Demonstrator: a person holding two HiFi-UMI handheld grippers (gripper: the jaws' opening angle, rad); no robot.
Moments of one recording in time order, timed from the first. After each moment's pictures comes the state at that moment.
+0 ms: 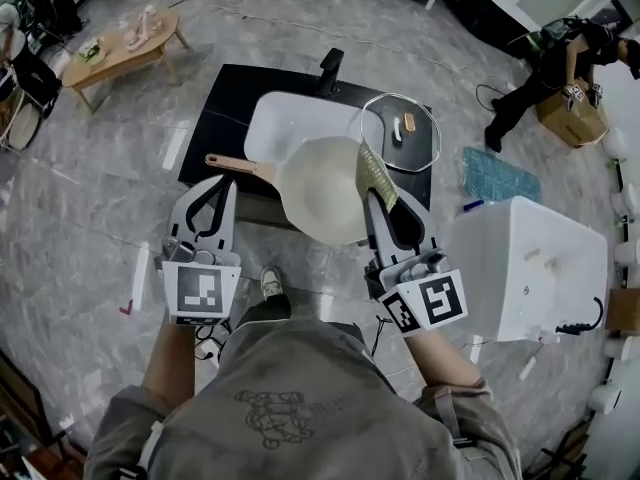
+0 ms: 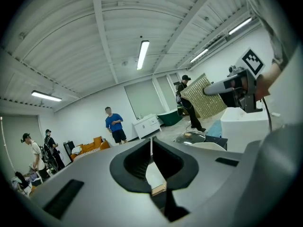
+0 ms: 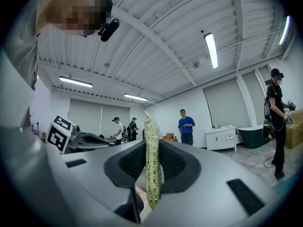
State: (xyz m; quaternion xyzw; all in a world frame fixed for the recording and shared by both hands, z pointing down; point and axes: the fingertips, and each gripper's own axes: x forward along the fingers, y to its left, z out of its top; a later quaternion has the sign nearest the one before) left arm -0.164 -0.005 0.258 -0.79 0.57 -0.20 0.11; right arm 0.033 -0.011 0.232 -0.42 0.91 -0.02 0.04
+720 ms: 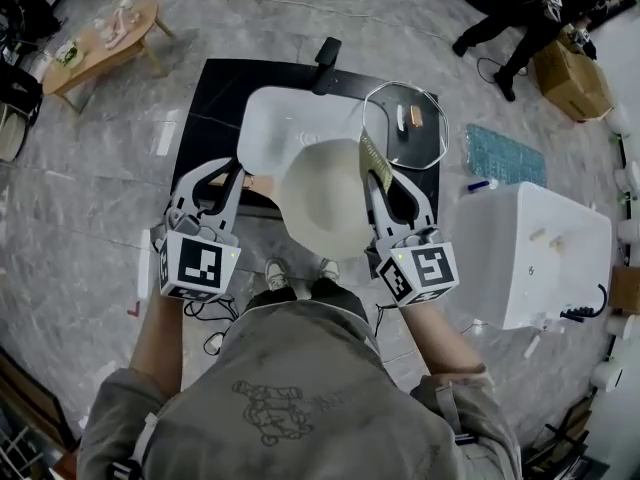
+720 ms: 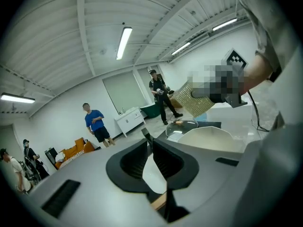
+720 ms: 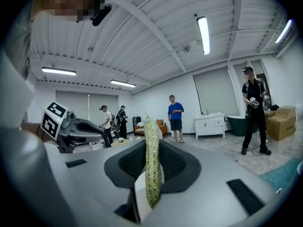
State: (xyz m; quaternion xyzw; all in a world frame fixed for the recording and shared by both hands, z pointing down) left arm -0.168 -0.113 0.313 -0.83 0.47 -0.29 0.11; right arm 0.033 -0.123 0.311 -0.48 0.87 -0.08 -0.02
